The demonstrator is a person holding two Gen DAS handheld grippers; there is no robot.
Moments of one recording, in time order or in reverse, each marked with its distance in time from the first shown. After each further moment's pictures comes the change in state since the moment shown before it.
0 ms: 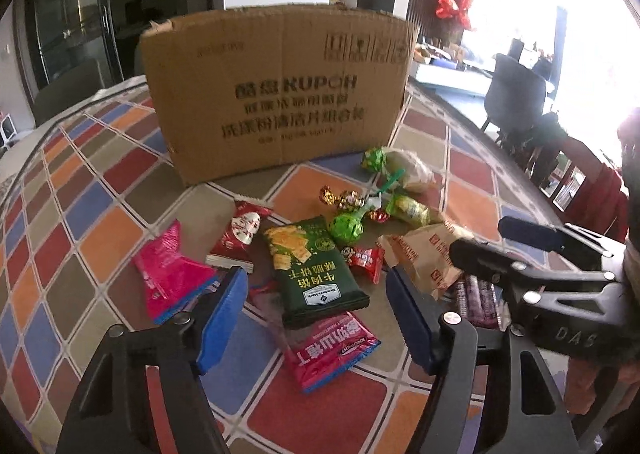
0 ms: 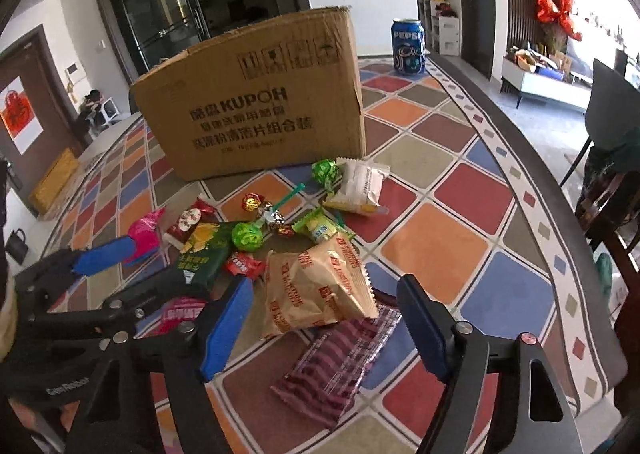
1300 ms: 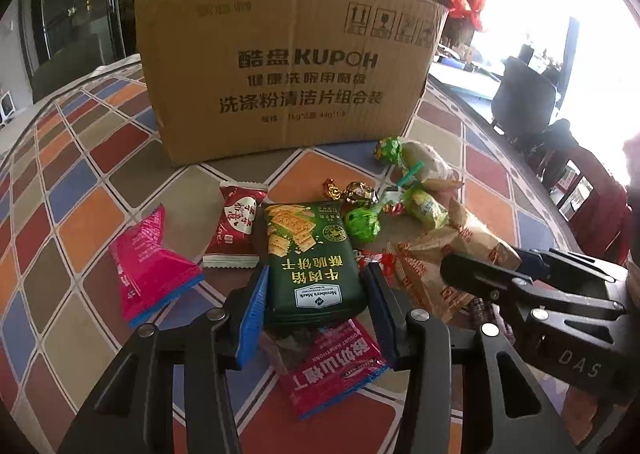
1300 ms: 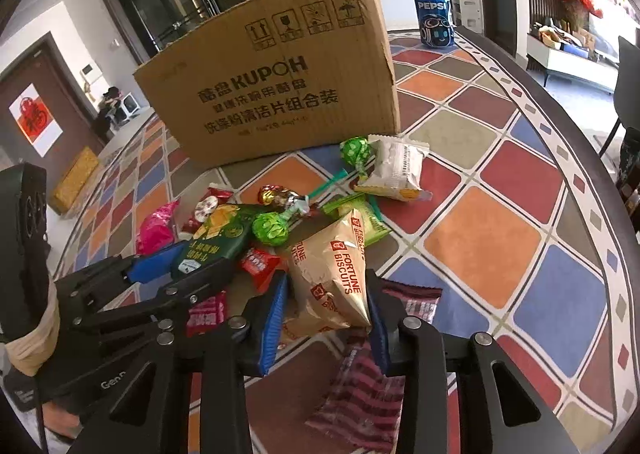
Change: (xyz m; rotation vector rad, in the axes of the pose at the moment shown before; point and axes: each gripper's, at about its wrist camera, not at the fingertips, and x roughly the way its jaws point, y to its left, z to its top) left arm 0.023 0.009 -0.001 -0.064 0.025 -0.017; right arm 0.026 0.007 0.001 0.021 0.066 0.114
